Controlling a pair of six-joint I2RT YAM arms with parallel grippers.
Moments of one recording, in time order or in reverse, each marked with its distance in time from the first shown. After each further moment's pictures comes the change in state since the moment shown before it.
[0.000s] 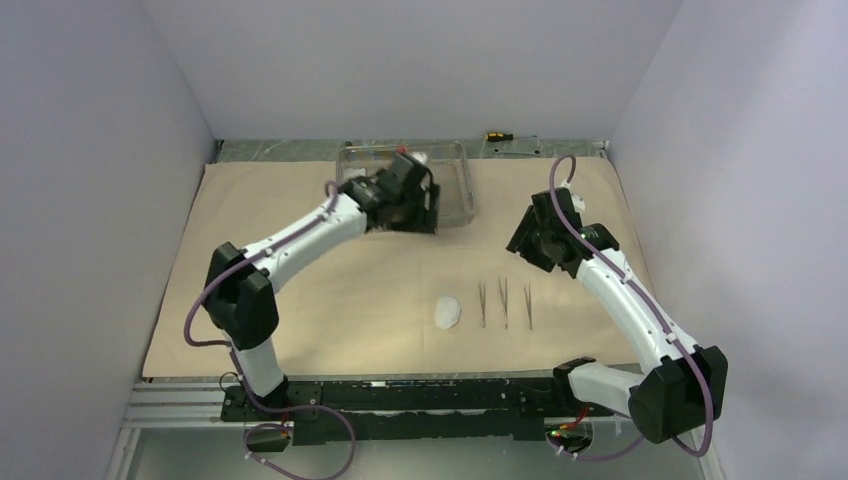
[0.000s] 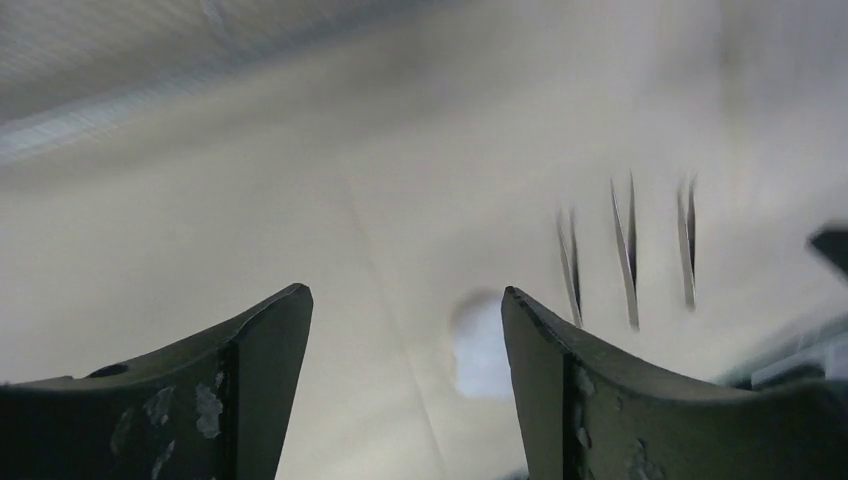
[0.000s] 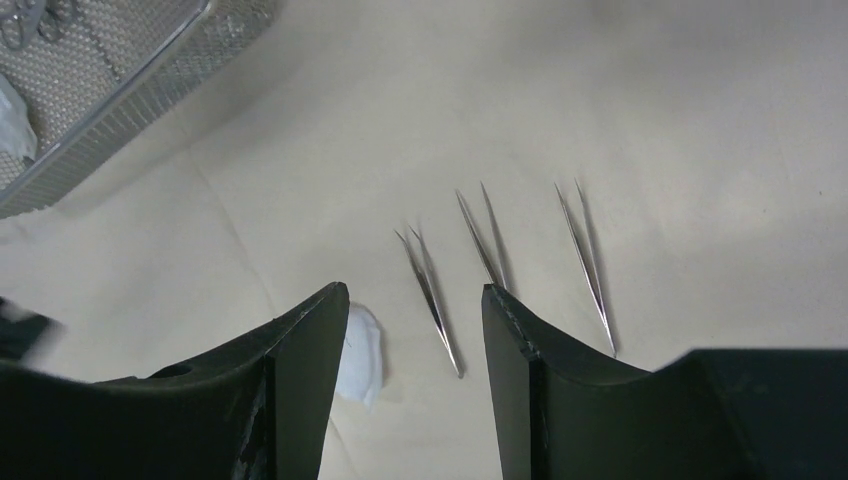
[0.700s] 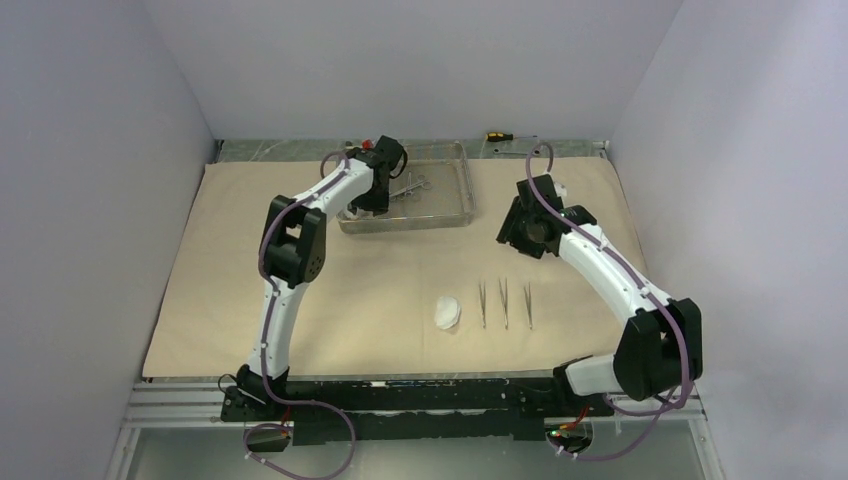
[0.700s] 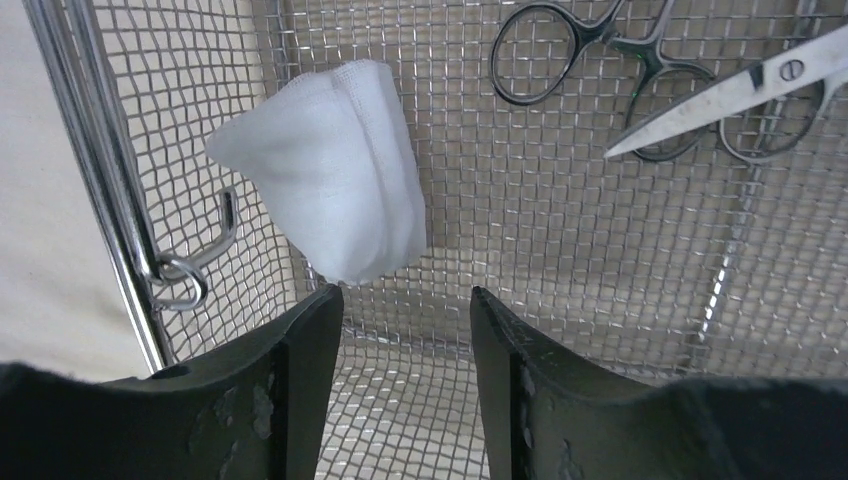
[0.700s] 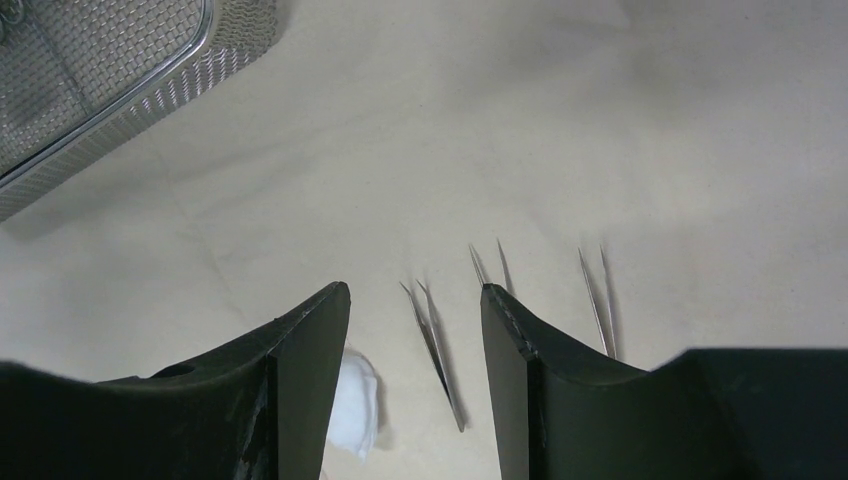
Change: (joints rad) left arm 0.340 0.548 0.456 -0.220 -0.303 0.136; right arm -0.001 0.203 0.070 0.098 -0.003 -0.072
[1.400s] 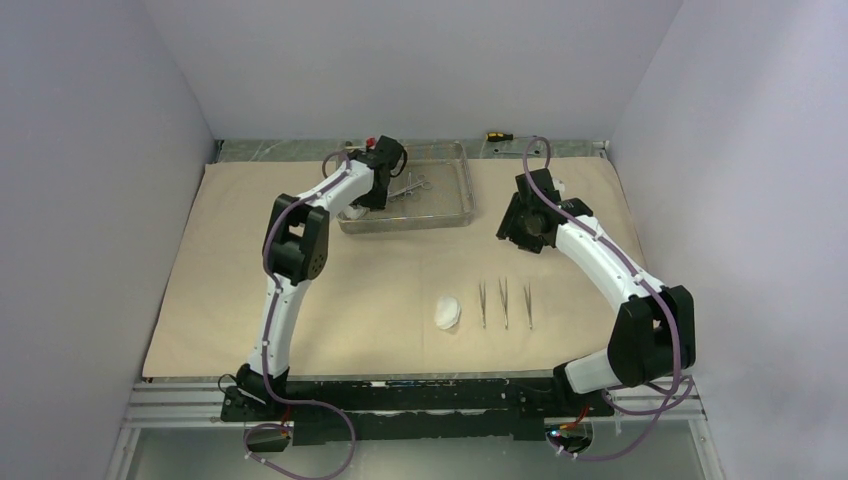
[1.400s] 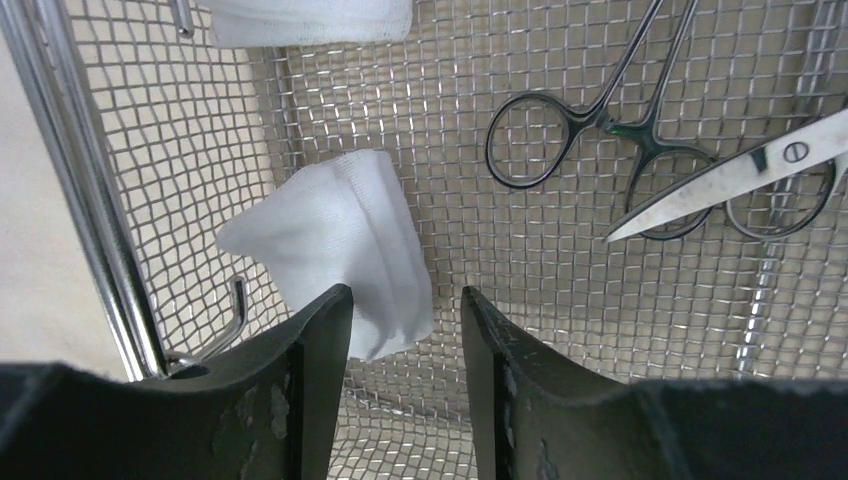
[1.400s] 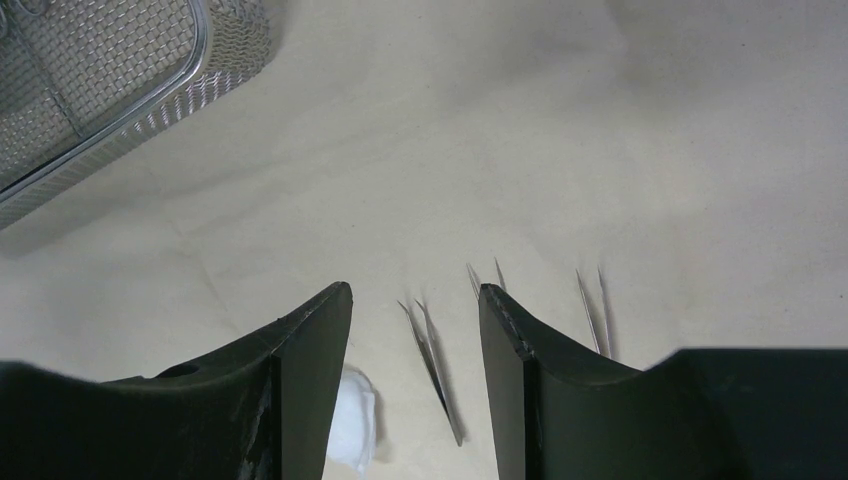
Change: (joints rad) left arm 0.011 0.055 0.021 0.094 -0.053 0.121; right arm -0.017 0.076 0.050 0.000 -0.008 -0.026
